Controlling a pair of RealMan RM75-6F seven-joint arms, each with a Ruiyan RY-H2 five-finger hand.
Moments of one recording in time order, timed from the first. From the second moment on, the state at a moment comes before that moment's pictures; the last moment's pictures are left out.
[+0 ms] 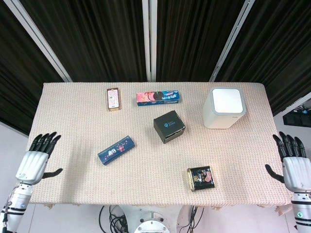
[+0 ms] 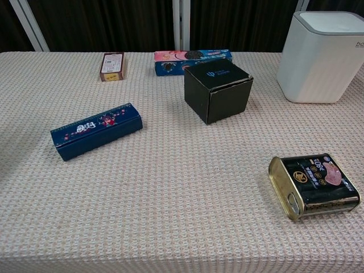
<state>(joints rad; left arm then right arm) -0.20 -1.13 -0.04 -1.68 1.55 1.36 0.12 0.06 -1.12 0.08 -1.62 -1.50 1.53 -0.08</state>
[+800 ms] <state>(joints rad) -0.43 -1.31 -0.08 -1.72 1.46 1.08 0.22 0.06 -1.12 0.08 -1.60 -1.49 1.51 -0.05</state>
